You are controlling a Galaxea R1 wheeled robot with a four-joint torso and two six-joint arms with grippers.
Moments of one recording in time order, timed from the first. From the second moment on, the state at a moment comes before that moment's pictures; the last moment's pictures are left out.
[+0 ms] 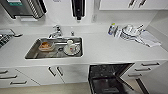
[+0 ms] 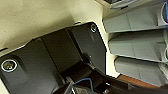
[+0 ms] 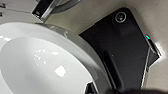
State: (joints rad) left arm 0.98 2.49 -1.61 0.60 0.45 -0.49; right arm -1.29 2.30 -1.64 0.05 0.24 0.21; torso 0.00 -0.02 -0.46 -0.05
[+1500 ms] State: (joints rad) left arm 1.44 2.59 -2.04 0.65 0.14 -0.47; right arm -0.87 2.46 -1.85 0.47 0.20 0.23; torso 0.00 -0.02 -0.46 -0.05
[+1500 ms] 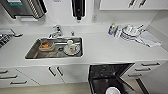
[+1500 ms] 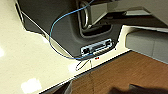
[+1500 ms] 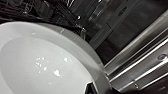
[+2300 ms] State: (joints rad) left arm 1.55 2.71 -2.23 0.66 0.11 -0.47; right arm -0.81 2.59 -2.16 0.51 0.21 0.32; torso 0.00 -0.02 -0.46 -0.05
